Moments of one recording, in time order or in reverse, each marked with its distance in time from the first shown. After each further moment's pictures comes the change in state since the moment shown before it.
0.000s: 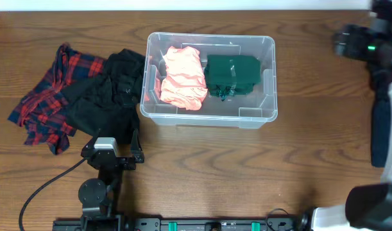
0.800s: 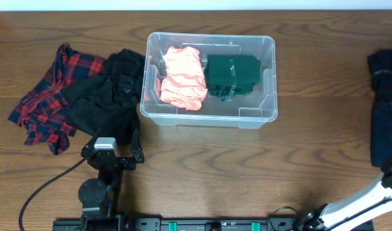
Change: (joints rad) left arm 0.000 0.000 0.000 0.000 0.000 0.000; right arm -0.493 0.411 -0.004 0.264 -0.054 0.001
